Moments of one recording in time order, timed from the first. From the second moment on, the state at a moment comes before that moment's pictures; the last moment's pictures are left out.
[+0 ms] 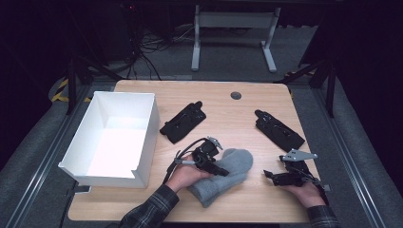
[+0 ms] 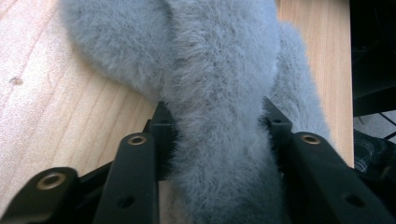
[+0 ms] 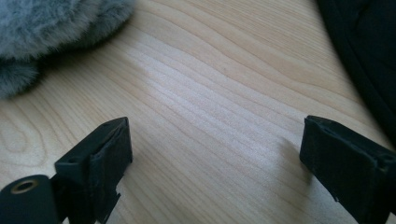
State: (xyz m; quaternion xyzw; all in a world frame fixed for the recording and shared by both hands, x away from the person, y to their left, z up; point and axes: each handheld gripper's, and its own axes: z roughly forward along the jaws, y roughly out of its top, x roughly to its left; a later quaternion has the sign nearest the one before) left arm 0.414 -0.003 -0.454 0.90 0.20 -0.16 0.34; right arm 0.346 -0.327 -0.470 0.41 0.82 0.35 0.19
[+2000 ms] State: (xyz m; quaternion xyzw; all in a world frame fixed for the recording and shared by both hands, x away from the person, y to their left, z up) left arm 0.406 0.066 -0.304 0.86 0.24 -0.03 0.45; right arm 0.346 -0.327 -0.470 0.41 0.82 0.35 0.19
